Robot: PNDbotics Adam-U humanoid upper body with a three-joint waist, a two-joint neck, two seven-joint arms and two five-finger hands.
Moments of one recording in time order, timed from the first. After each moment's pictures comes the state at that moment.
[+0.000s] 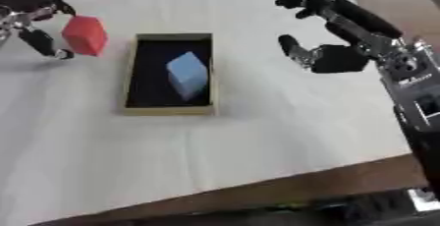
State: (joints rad) left arm -0.99 0.56 -0.10 -0.77 -1.30 -0.20 -0.32; right arm -0.68 -0.47 0.22 -1.51 0.35 -0.31 0.43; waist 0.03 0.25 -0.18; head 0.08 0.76
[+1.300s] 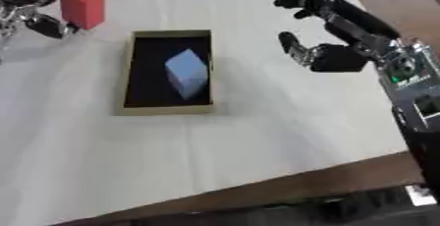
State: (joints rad) left arm -0.96 0.58 -0.12 -0.93 -1.24 -0.27 -0.10; right arm -0.68 -0.45 0.21 -1.50 0.34 -0.31 0.43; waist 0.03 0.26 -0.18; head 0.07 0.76
